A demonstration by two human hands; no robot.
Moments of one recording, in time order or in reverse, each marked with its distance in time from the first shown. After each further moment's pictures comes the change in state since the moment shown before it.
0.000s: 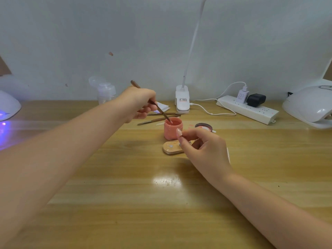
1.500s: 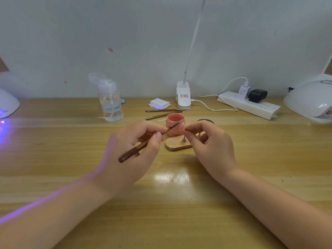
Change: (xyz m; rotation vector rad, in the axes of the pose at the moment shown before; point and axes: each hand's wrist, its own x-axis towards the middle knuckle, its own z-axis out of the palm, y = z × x) left_hand -0.119 -0.083 0.001 0.114 0.102 0.918; right_hand 0.001 0.001 -0.004 -0.167 -0.005 -0.023
